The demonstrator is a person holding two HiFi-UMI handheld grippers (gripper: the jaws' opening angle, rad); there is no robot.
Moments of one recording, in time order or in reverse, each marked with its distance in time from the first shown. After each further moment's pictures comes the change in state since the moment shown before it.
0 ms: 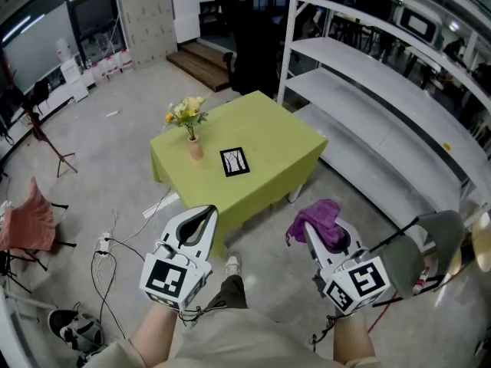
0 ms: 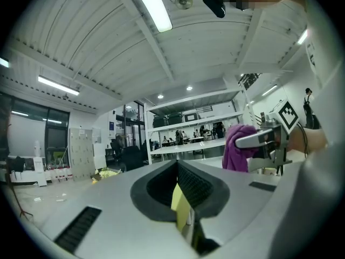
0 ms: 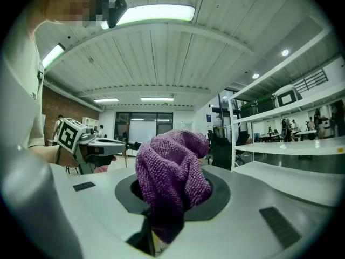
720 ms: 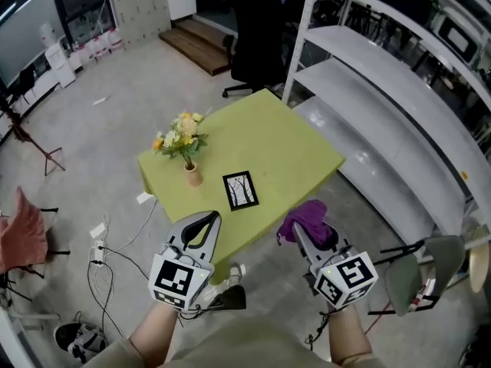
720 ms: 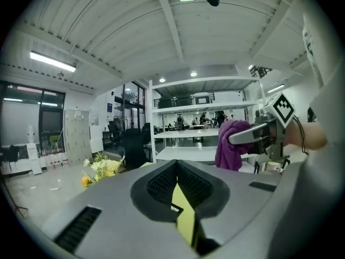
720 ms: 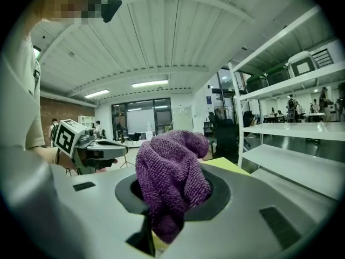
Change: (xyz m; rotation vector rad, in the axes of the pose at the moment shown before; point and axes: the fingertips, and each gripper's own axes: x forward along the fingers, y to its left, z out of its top) left arm 0.178 0.165 -0.076 -0.065 0.157 -0.050; right arm 0.248 -0.086 -0.027 0.088 0.164 0.033
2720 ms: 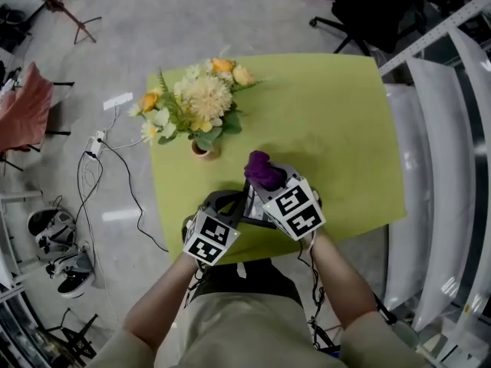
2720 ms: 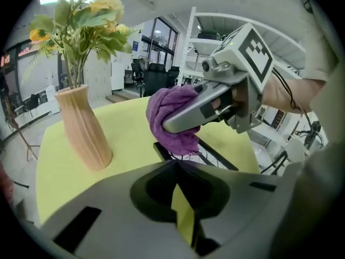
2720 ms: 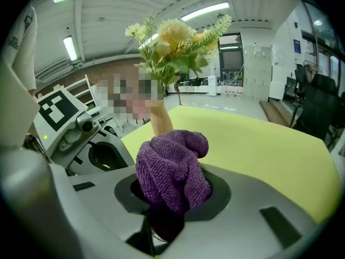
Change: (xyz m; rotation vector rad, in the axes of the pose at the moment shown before) left arm 0.224 0.090 -0.308 -0.348 0.542 0.153; right arm 0.383 -0.030 -0.228 -0.318 0.583 0.721
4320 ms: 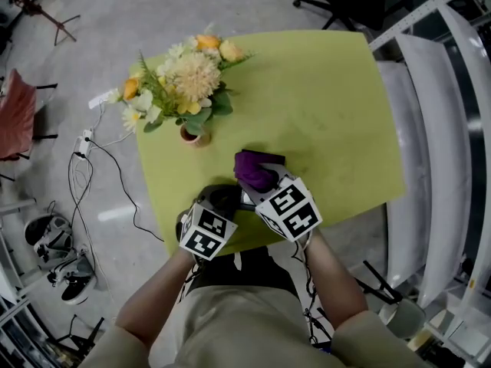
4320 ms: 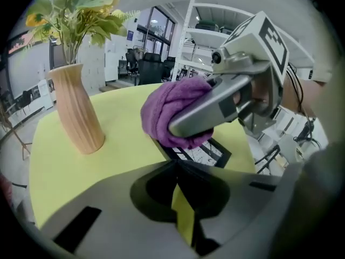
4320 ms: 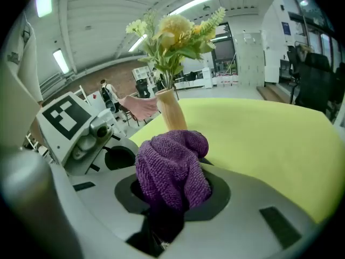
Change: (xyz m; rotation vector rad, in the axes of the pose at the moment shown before) left arm 0.003 -0.014 -0.031 0.010 0.102 -0.068; right arm -0.001 0.039 -0.028 0.132 0.043 0.031
